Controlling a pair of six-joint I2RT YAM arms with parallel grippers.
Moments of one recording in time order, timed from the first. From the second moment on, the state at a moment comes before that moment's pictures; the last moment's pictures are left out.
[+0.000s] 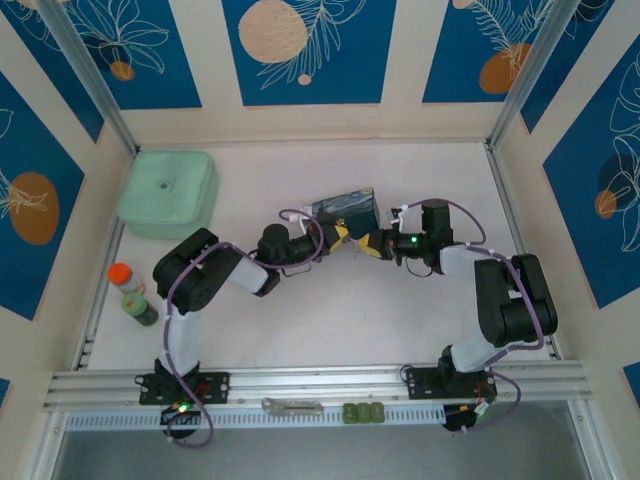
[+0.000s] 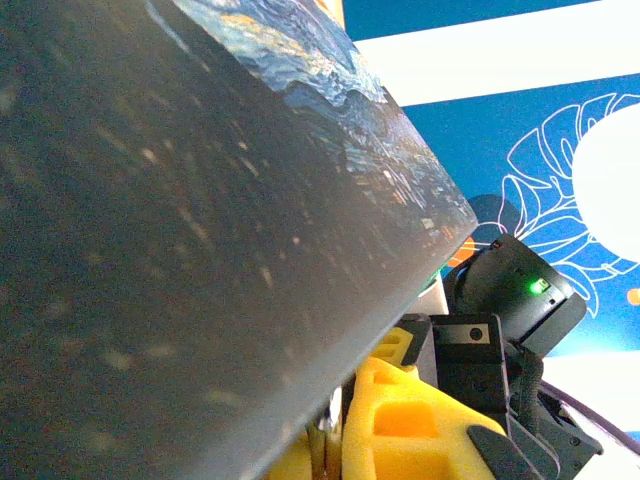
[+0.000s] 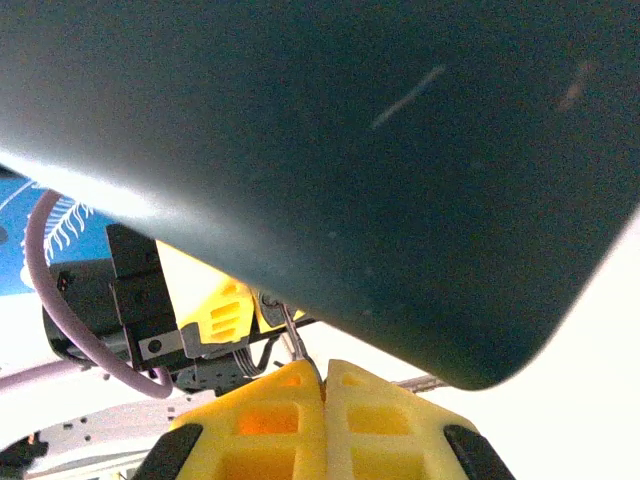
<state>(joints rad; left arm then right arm) -0.68 2.01 0.79 1.21 0.46 -1.41 0.12 1.56 0.65 0.21 -1.08 0.88</state>
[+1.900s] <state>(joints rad) -0.67 2.02 0.81 1.19 0.56 -1.44 0.08 1.64 0.57 0.49 -1.27 0.91</state>
